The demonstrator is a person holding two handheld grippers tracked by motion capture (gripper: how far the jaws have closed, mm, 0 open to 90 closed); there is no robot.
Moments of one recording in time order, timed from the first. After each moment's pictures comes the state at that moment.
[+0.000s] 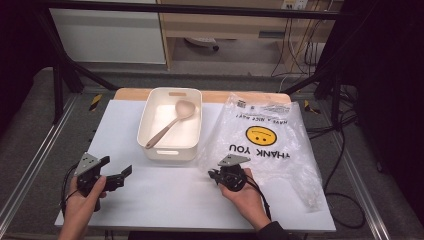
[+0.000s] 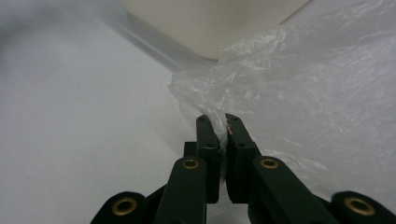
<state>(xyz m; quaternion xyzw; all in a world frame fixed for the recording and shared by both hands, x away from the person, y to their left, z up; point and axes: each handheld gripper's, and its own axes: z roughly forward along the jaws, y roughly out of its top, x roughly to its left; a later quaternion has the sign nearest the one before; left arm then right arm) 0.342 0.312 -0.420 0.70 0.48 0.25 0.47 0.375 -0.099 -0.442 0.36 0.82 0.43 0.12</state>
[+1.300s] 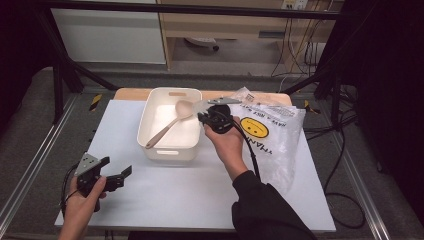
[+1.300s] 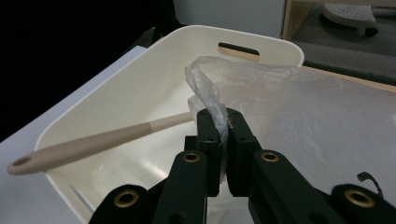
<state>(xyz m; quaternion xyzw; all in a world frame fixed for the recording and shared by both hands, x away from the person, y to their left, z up) 0.341 0.311 -0.421 0.70 0.48 0.25 0.46 0.484 -0.051 -0.335 0.43 0.74 0.48 0.17</state>
